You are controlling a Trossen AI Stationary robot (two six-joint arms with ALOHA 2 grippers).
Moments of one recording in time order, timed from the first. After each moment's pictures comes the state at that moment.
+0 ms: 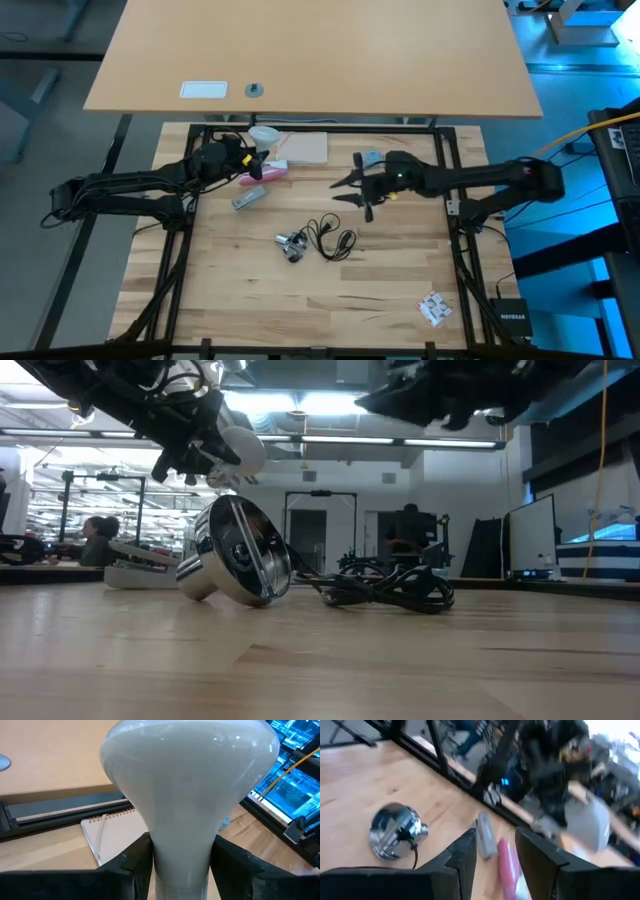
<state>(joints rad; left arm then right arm) 0.37 0.90 0.49 0.08 -0.36 -0.52 -0.16 1.32 0.74 0.37 -0.29 -0.63</state>
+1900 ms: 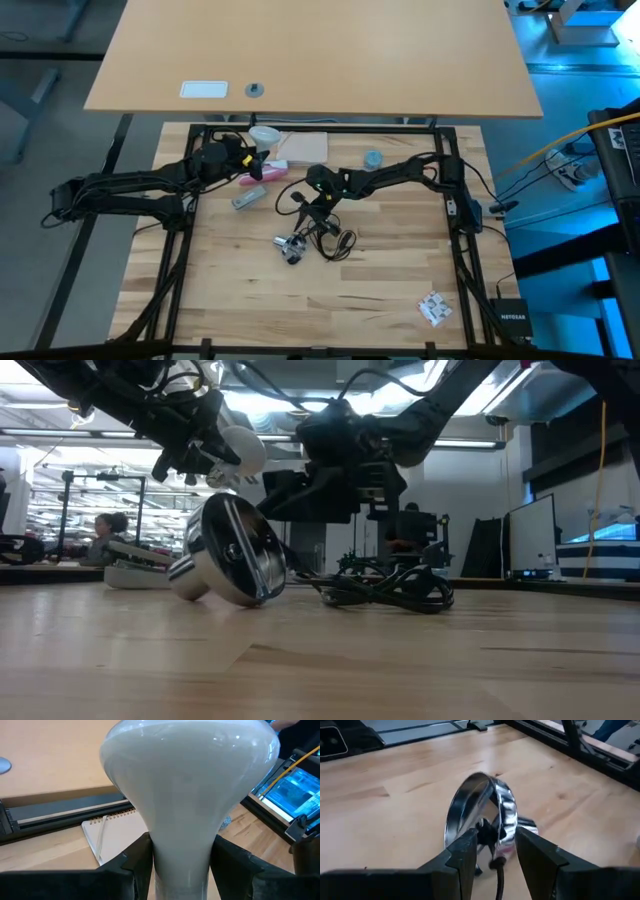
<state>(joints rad) 0.37 0.90 0.49 0.09 -0.36 -0.51 -0.16 2.10 1.28 0.18 -0.86 -0.68</state>
